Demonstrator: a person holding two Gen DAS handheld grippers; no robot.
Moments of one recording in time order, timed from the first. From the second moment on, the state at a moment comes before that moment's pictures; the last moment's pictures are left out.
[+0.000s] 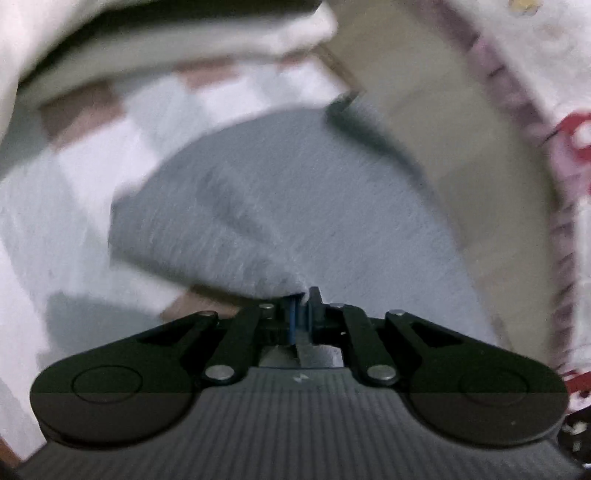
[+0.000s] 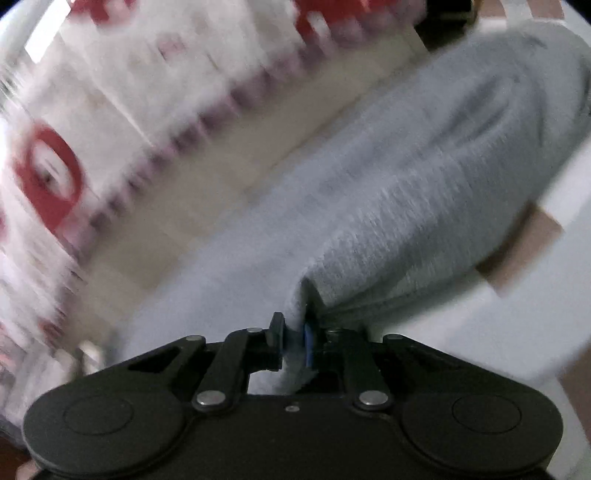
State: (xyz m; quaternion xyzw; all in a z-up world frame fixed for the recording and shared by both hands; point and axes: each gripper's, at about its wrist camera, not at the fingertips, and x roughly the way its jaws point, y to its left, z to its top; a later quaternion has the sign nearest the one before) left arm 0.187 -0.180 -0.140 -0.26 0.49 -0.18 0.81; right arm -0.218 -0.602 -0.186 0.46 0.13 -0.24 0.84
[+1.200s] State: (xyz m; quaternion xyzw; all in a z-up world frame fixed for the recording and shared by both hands) left arm 0.190 -0.180 -0.144 -0.27 0.49 -0.17 0.81; right arm -0.269 -0.627 -0.183 0.44 0.10 -0.36 0.81
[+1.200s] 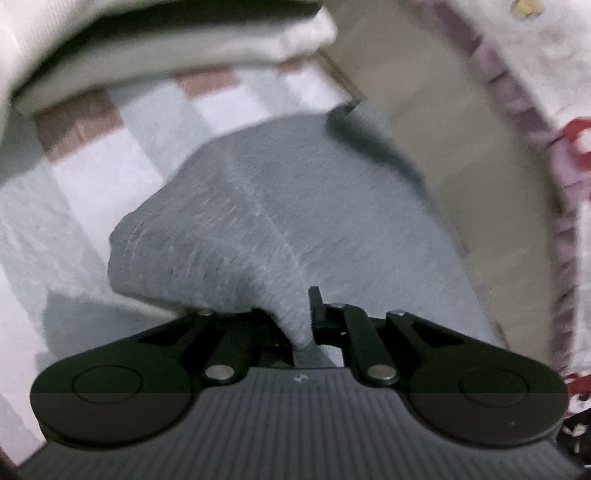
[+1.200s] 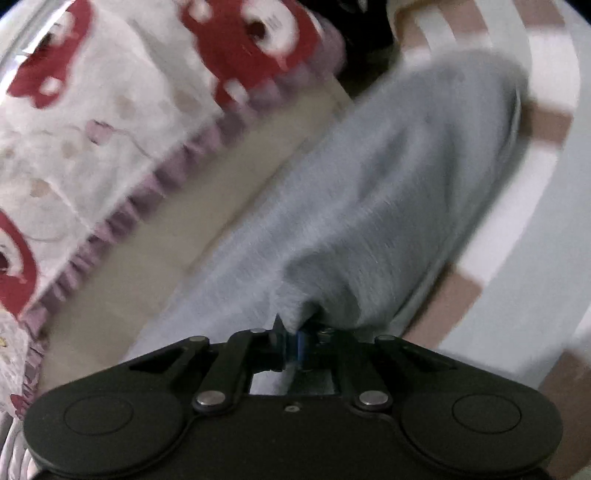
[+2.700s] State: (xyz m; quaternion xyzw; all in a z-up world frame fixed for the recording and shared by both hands) left arm 0.221 -0.258 -0.162 -0.04 0.52 -0.14 0.84; right arm -0.190 -0.702 -0.144 0.34 0.19 -0.26 0.89
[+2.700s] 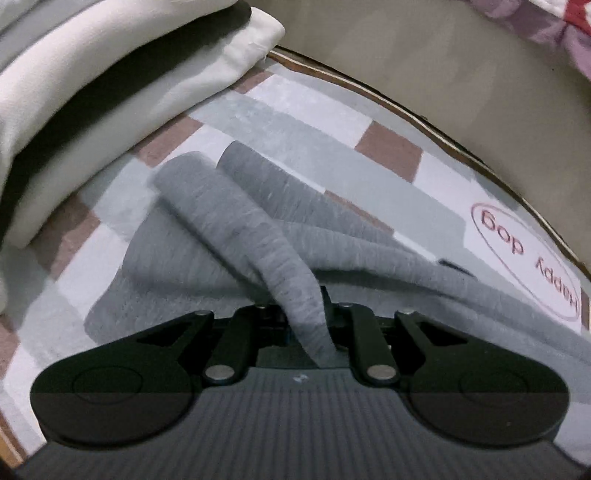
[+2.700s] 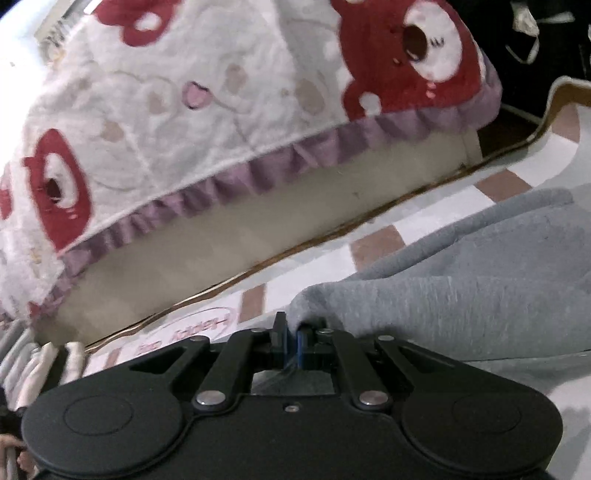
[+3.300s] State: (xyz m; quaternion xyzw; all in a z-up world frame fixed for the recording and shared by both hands) left arm 0.236 -0.265 -0.165 0.00 0.45 -0.14 0.88; right arm -0.123 -0.747 -0.170 0.29 0.34 -0.29 0.84
